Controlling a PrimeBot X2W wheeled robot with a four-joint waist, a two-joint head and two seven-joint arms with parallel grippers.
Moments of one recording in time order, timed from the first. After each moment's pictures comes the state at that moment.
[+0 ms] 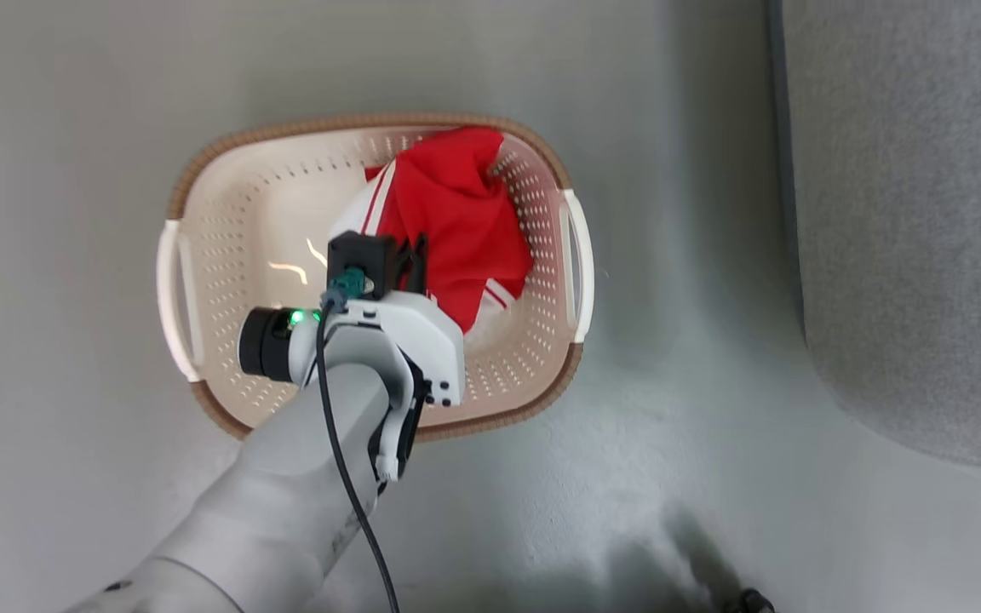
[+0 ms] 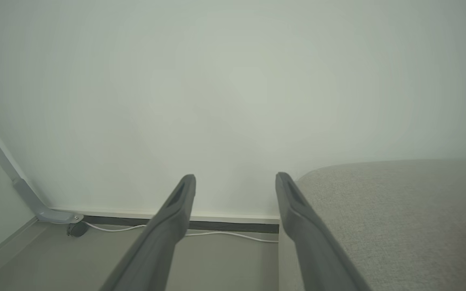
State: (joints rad) left arm -0.86 0.05 -1.03 0.88 -0.98 0.29 -0.25; right arm -0.44 -0.54 0.03 -0.20 0.71 0.13 -0.26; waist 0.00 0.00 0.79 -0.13
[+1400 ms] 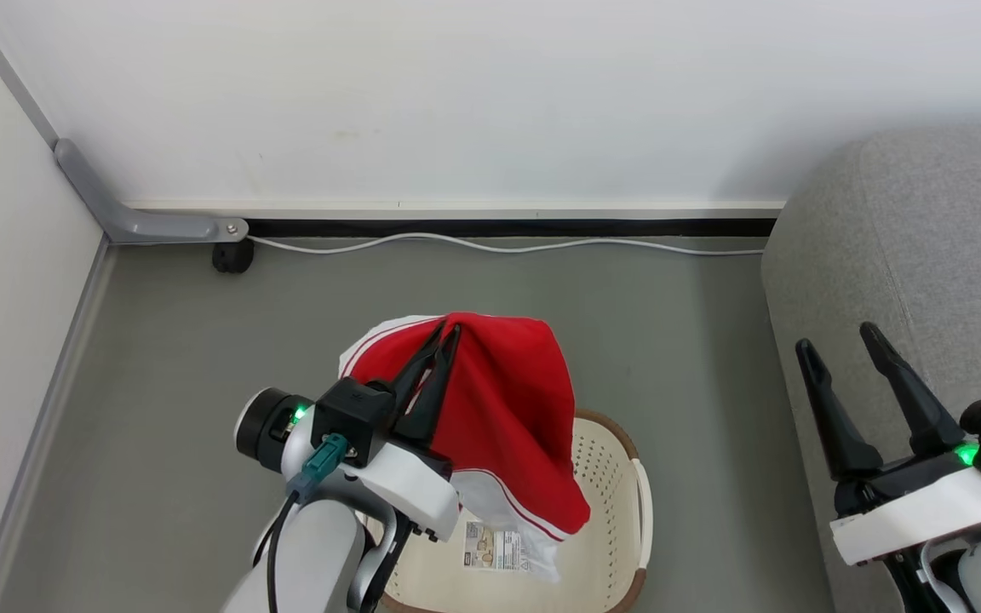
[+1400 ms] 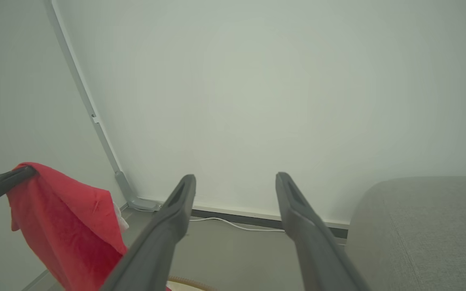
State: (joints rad) left arm -0.35 0.04 -0.47 0.39 -0.24 0.01 -0.25; right arm -0.16 -0.35 0.27 0.11 0.51 0.13 -0.26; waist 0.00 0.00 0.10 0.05
